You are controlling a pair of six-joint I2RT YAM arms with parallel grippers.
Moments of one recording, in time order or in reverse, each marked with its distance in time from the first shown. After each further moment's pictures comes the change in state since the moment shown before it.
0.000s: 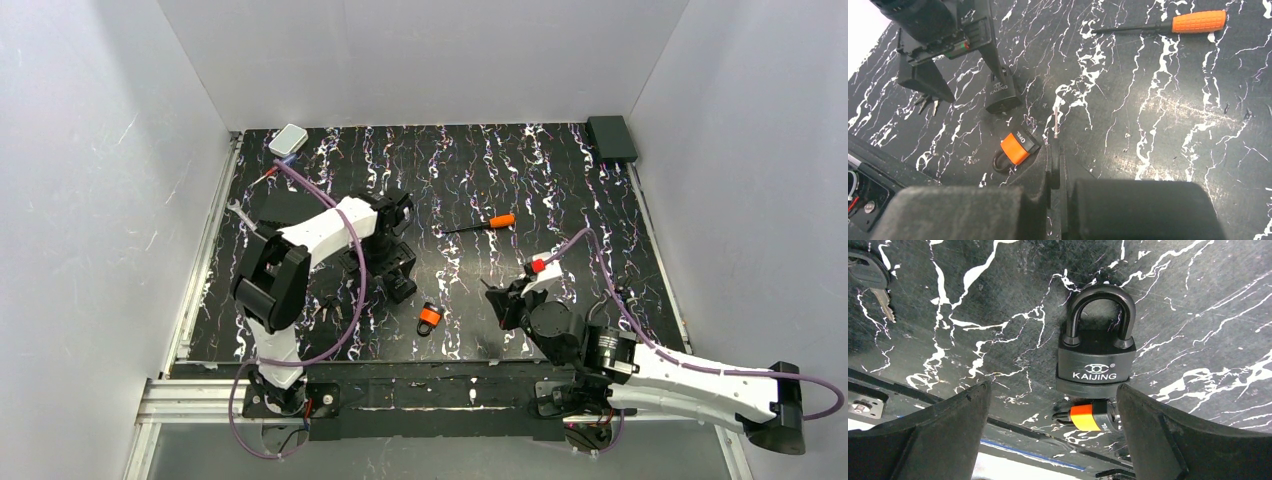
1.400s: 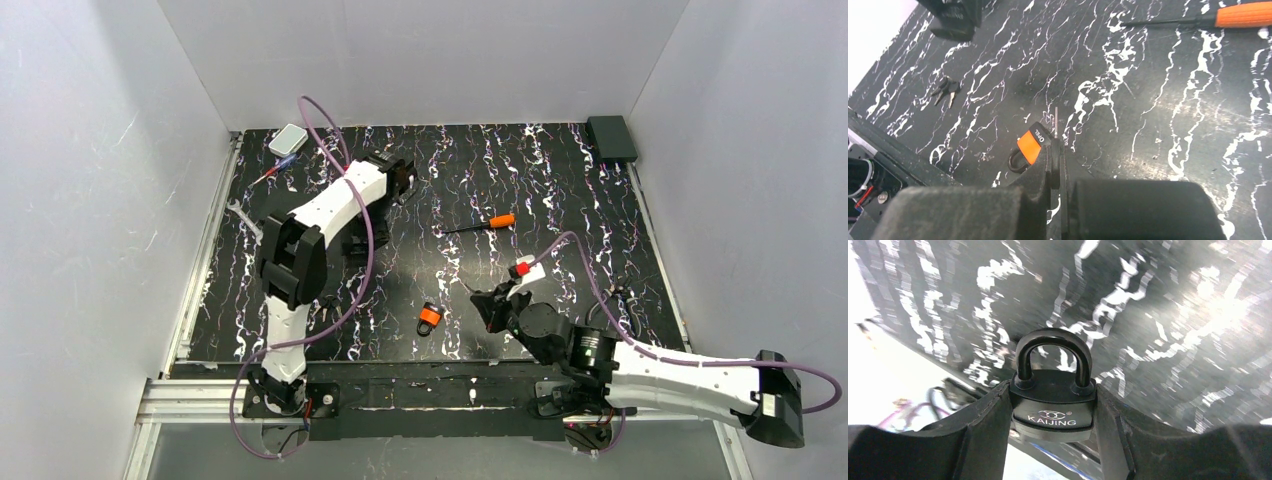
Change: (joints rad) left arm 0.026 0.203 0.453 -0.374 -0.319 0.369; right arm 0.000 0.070 -0.066 0.184 -0.061 -0.010
